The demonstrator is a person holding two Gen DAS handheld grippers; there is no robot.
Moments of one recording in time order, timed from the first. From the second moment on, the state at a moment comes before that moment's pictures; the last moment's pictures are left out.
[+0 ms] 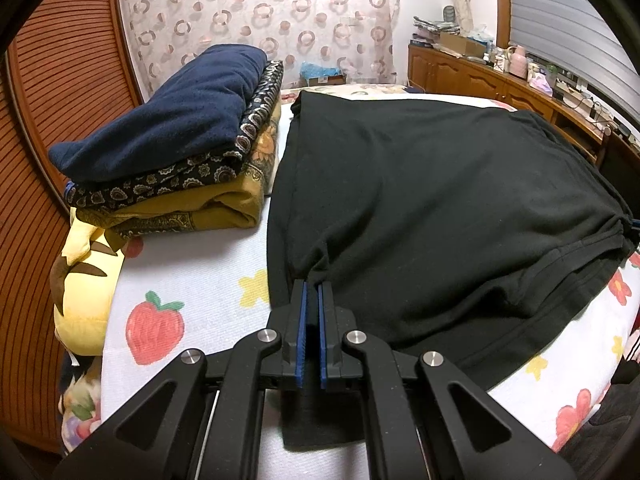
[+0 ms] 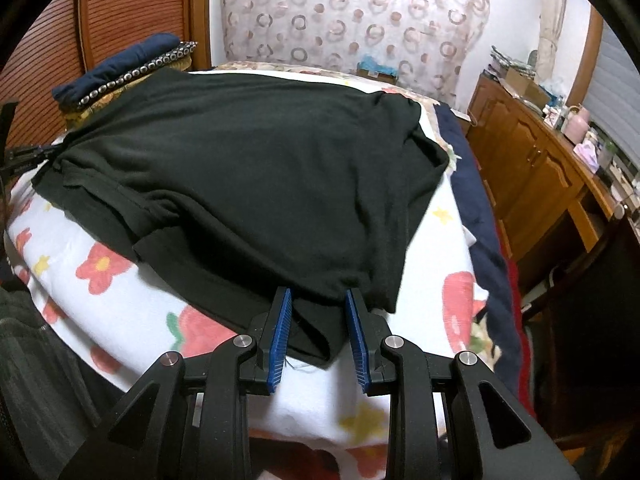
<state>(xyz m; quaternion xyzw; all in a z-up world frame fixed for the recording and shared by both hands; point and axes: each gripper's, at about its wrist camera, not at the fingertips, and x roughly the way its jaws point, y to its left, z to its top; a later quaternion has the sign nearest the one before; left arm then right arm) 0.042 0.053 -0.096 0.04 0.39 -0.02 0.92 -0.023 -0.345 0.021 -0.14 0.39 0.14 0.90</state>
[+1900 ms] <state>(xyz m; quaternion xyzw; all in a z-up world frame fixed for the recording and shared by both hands) 0.045 0.040 -0.036 -0.03 0.34 -0.13 0.93 0.005 -0.349 -0.009 -0.04 0.32 0.12 0.94</state>
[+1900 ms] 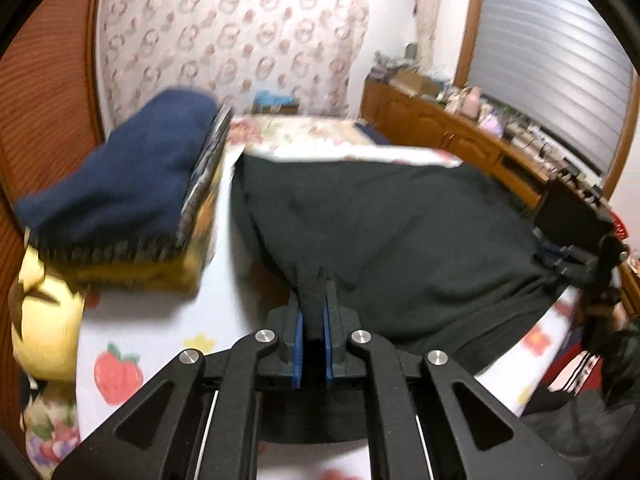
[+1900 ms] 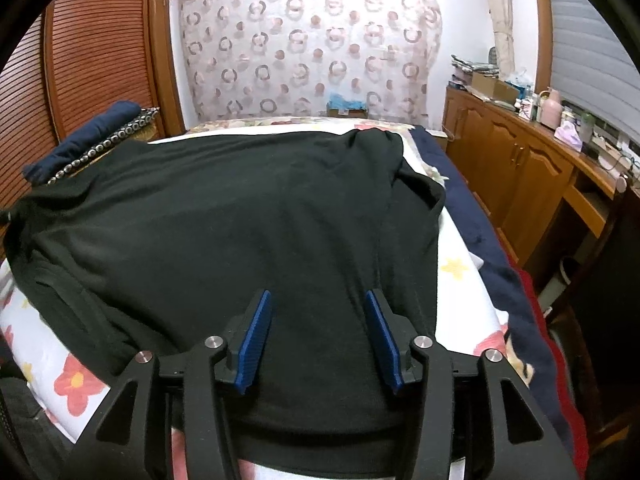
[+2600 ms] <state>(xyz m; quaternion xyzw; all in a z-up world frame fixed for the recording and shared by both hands) 0.097 -0.129 0.063 0.03 0.26 -0.32 0.91 -0.009 -0.380 0.029 -0.03 0.29 0.09 0.95</state>
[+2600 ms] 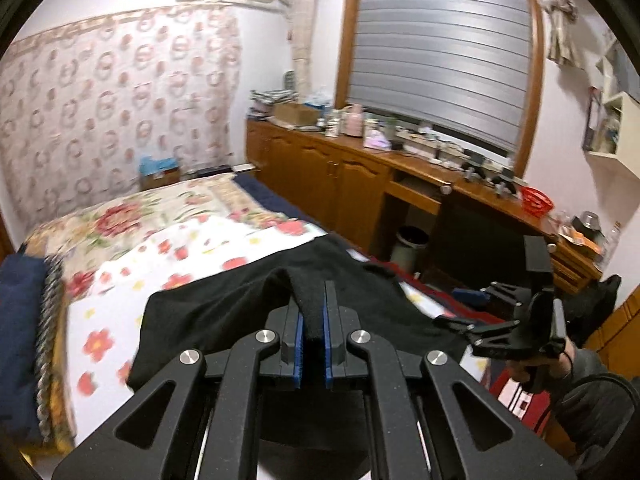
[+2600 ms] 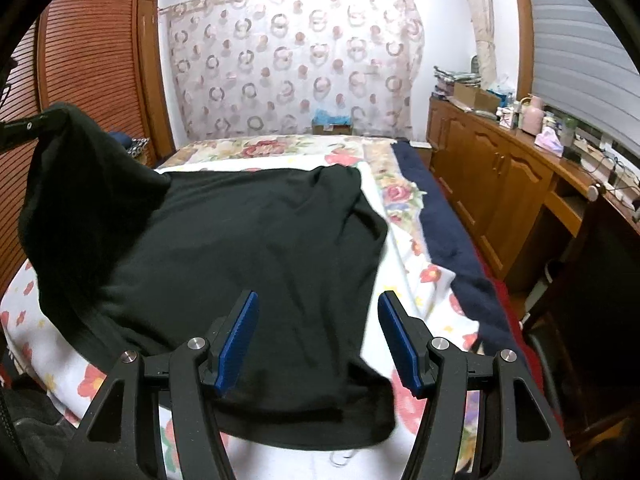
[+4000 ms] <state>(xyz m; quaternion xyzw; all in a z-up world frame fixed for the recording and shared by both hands) 0.082 -0.067 -0.013 0.02 0.31 -0.21 0.93 0.064 -0.325 0.001 -0.09 0.38 0.20 0.90</state>
